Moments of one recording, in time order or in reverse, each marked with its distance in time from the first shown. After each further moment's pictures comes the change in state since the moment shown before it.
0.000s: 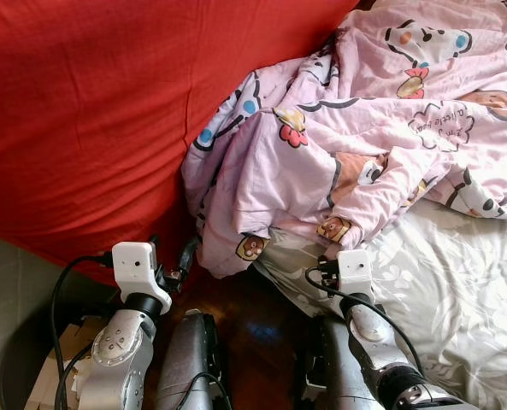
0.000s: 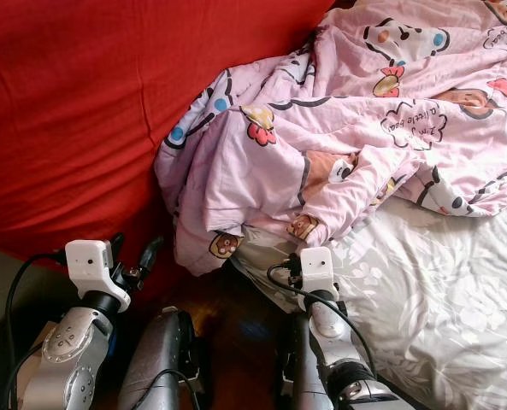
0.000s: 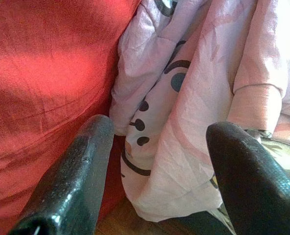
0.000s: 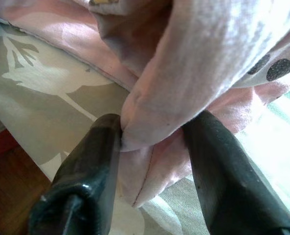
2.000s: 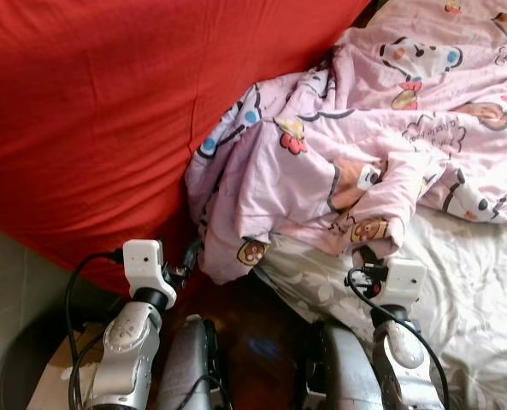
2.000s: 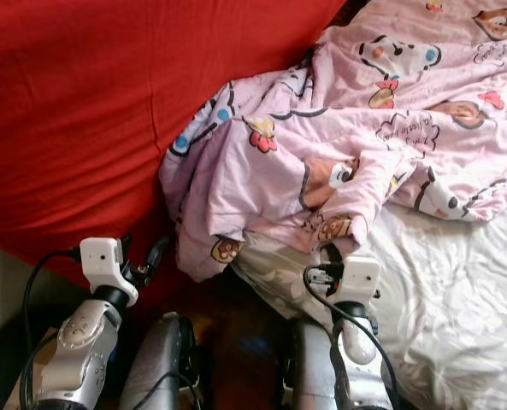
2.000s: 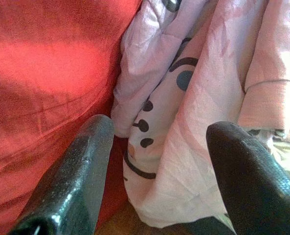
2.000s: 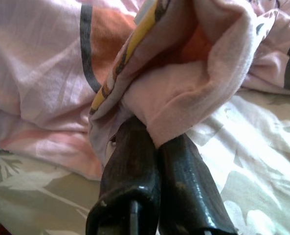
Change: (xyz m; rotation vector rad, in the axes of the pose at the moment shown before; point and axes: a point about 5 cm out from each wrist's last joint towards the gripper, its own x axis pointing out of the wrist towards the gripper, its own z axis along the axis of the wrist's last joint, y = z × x) left arm 0.021 0.006 -0.027 -0.006 0.049 -0.002; right arm -0.036 -0.033 0.018 0.192 -0.255 -0.117
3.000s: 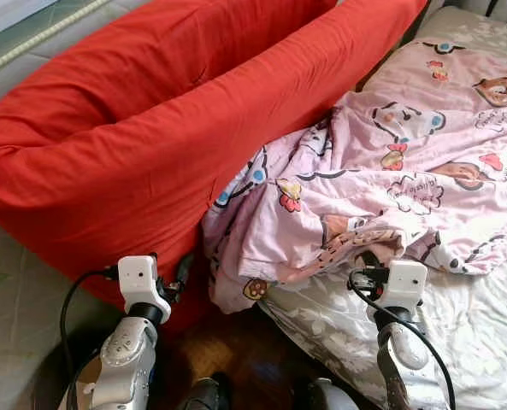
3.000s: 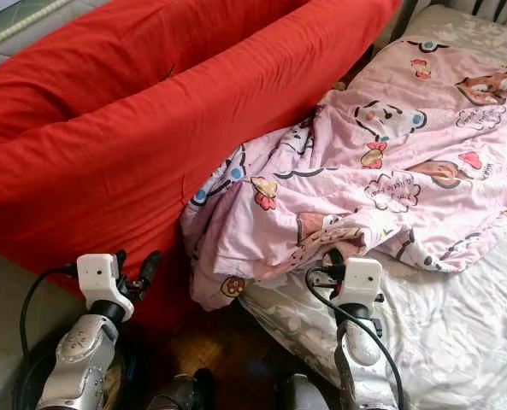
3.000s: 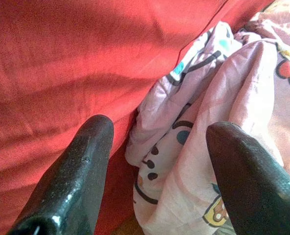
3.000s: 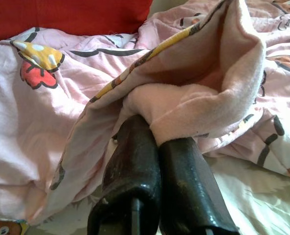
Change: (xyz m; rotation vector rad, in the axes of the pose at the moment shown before) left arm -0.009 0.009 -0.021 -0.017 0.037 0.058; right arm -0.003 -0.006 -0.006 -0.036 0.071 0.005
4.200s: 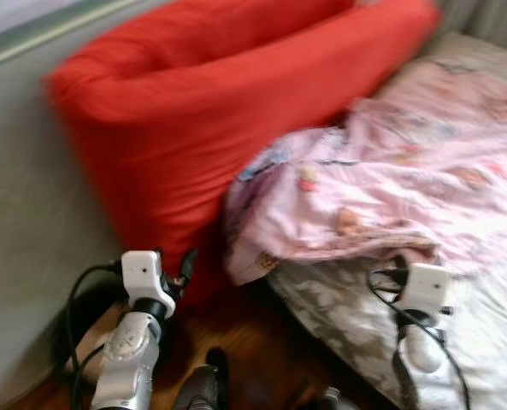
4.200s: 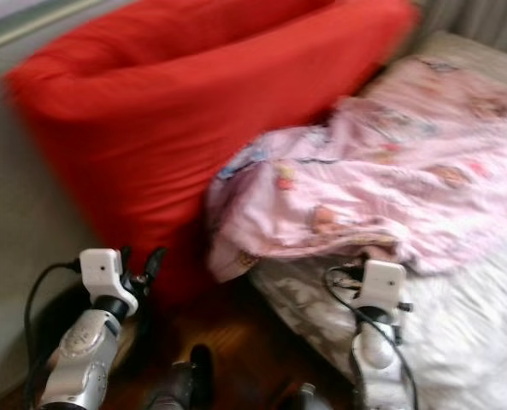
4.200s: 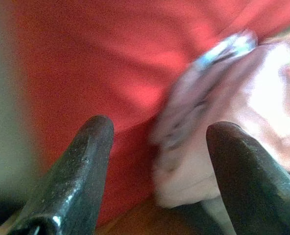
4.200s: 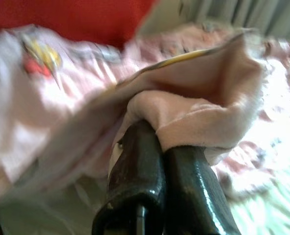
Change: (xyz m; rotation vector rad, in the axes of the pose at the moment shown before) left arm -0.007 0.006 -0.003 0.000 0.006 0.011; right arm 0.011 -0.032 0.027 -0.136 -0.094 -0.260
